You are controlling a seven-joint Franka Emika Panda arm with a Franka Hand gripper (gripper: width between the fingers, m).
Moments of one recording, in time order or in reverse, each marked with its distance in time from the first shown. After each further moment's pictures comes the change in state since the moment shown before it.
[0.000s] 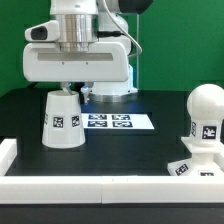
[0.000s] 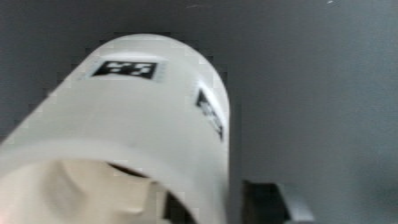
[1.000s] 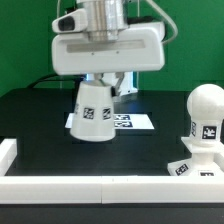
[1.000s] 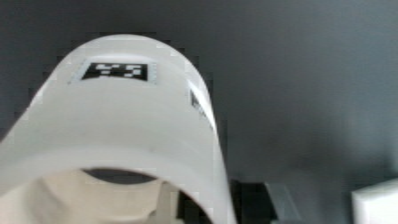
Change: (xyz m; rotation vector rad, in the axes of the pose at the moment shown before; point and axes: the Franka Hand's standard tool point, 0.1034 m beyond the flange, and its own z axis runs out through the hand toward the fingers) arm 0.032 -0.078 -0.030 0.085 -0.018 0.121
